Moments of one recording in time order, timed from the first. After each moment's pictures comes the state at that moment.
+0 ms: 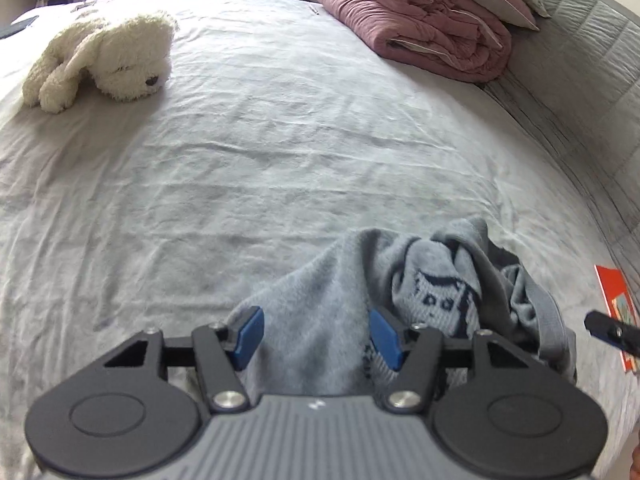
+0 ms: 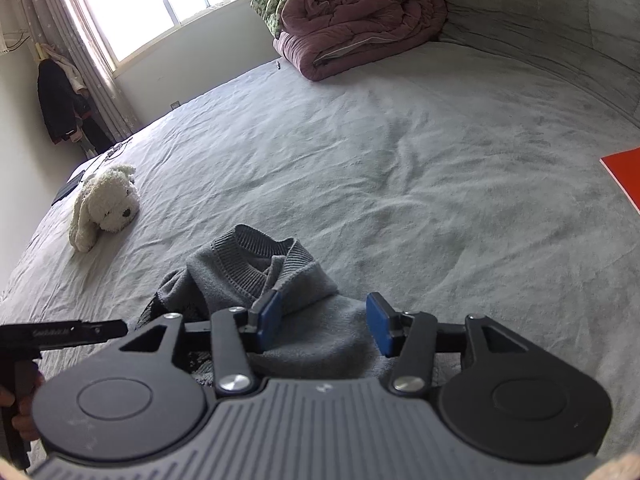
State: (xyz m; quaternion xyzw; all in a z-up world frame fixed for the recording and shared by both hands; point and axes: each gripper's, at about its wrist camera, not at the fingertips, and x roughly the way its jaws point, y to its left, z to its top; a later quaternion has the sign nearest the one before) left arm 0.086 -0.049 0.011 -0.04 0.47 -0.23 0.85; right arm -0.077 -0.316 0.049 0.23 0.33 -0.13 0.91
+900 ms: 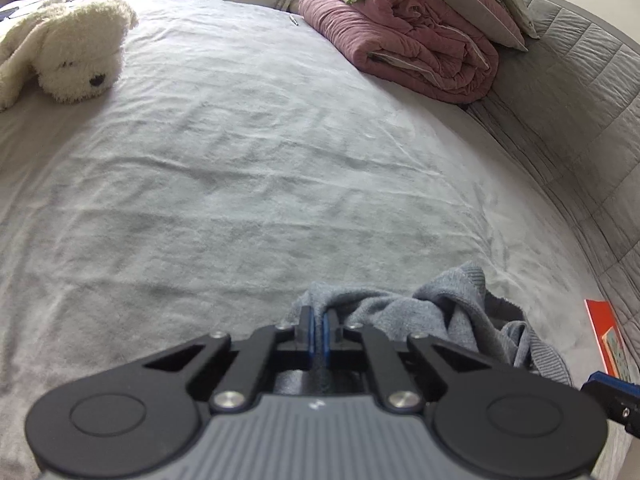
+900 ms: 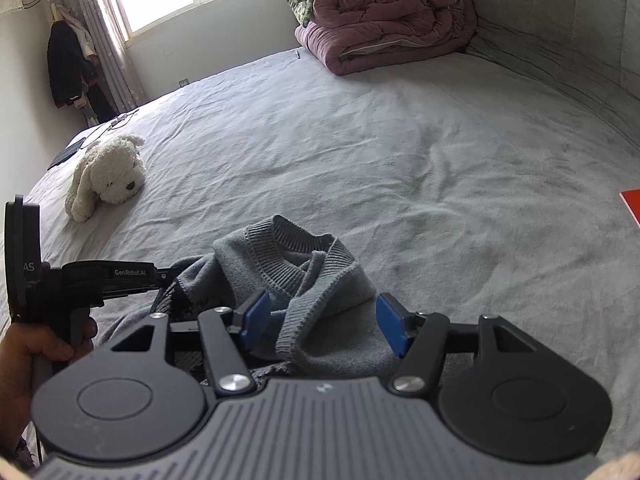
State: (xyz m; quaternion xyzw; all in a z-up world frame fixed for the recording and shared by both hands) left arm 0.117 -0.086 -0.017 -0.08 0.43 -0.26 0.86; right arm -0.049 -0.275 0.053 0.16 0.34 -0.13 0.92
